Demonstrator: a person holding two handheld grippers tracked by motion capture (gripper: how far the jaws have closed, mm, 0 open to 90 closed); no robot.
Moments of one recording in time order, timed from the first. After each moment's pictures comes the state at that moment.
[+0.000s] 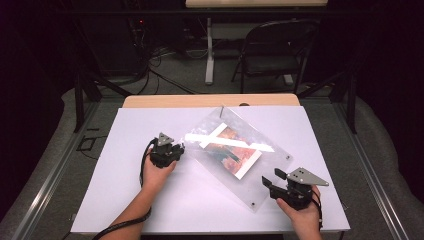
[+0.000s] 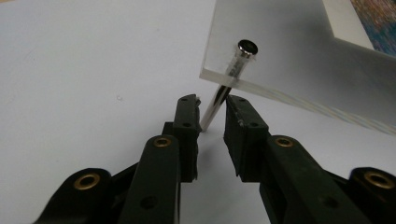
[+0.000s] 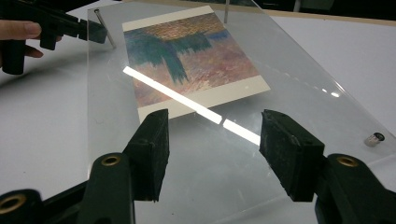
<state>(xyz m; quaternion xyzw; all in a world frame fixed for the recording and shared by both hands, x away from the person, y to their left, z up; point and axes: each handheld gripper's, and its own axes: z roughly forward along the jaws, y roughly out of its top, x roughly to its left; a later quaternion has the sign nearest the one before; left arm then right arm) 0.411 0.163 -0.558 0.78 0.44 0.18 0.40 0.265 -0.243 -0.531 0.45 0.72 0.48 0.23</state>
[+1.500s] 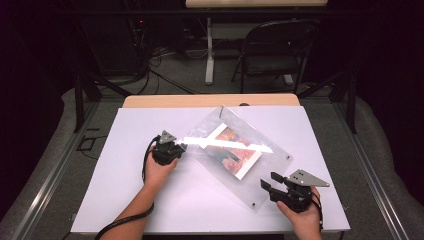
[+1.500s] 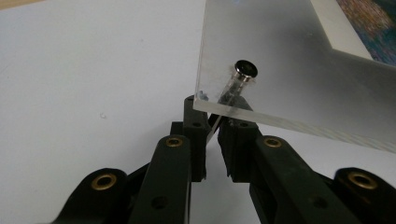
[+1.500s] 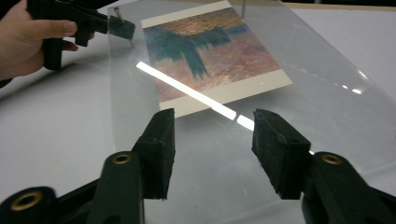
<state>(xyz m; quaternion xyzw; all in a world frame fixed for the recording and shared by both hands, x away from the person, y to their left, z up) 0.417 0.160 -0.558 0.79 0.41 0.17 0.42 0.260 -0.241 -0.530 0.43 0.72 0.50 0.19</state>
